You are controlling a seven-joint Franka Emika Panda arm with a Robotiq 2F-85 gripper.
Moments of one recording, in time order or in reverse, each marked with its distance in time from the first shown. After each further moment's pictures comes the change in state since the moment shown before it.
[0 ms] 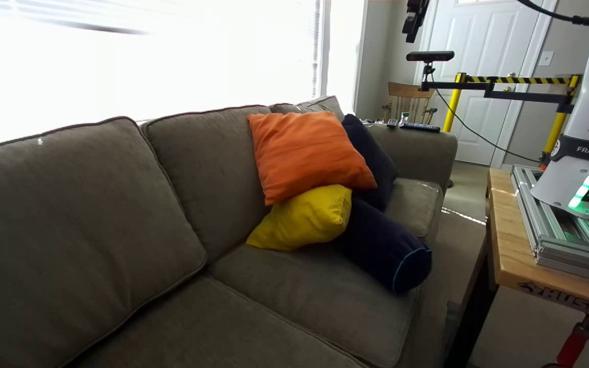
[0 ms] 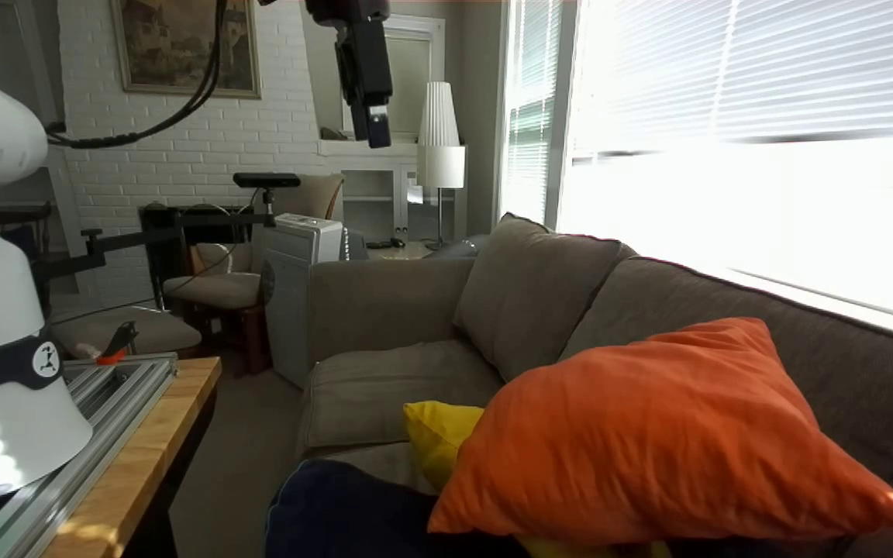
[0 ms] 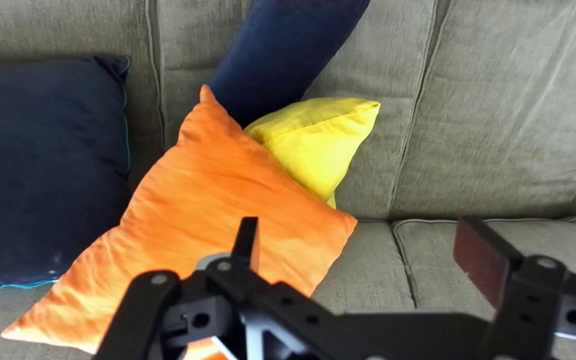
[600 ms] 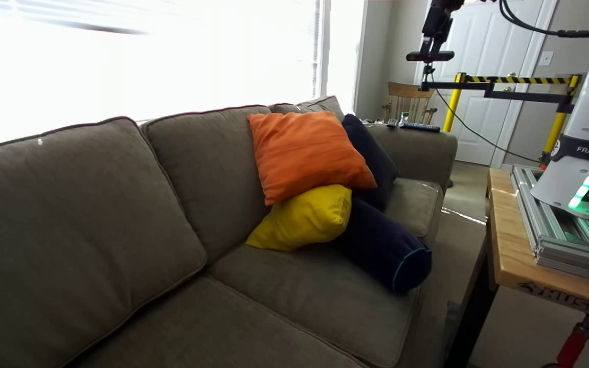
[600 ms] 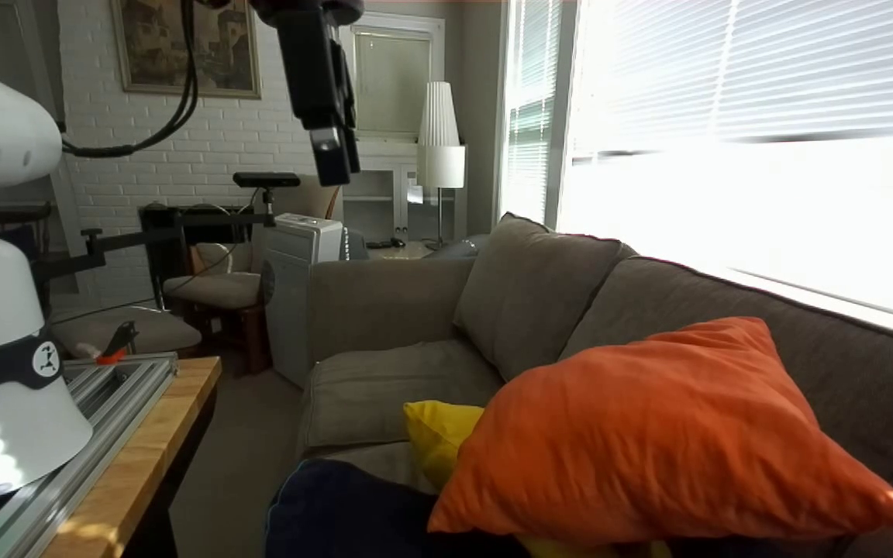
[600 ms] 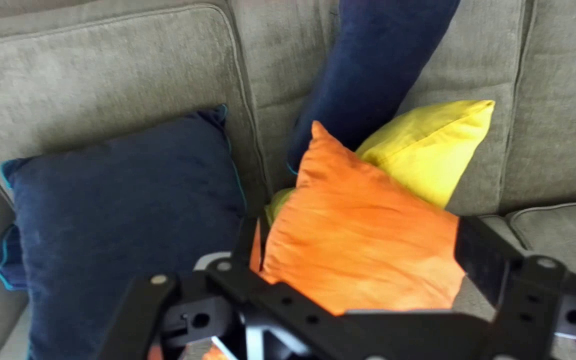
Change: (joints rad) arm -0.194 -0.022 -0.103 -0.087 -0.134 0.052 0.002
